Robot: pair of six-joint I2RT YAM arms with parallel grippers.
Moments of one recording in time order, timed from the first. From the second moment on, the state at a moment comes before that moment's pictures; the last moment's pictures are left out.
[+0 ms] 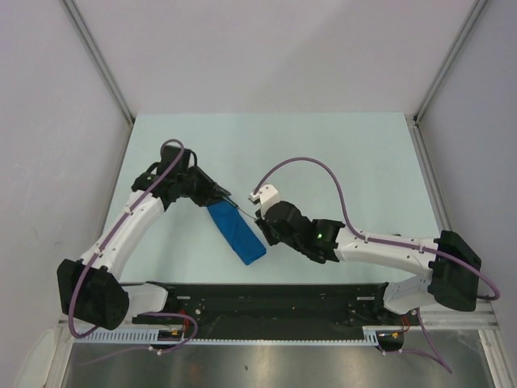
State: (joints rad) left arm -0.29 1.25 1.09 -0.72 0.30 -1.11; right arm 1.15 1.38 0.98 -0.19 0.34 0.25
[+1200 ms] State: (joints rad) left arm -0.21 1.69 1.14 -0.51 0.18 -0.65; right arm 0.81 1.62 0.93 -0.32 -0.58 0.90
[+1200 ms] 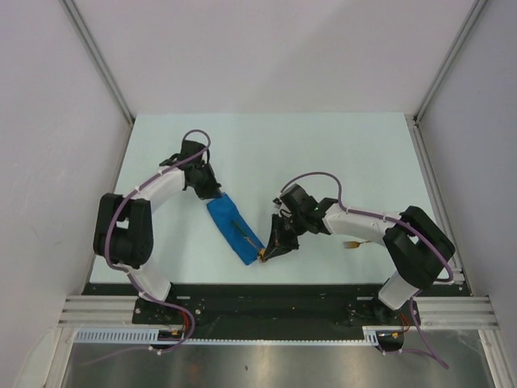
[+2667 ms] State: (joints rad) left arm -0.21 1.80 1.17 -0.50 0.13 -0.64; right arm 0.77 1.75 0.93 -0.23 -0.63 0.94
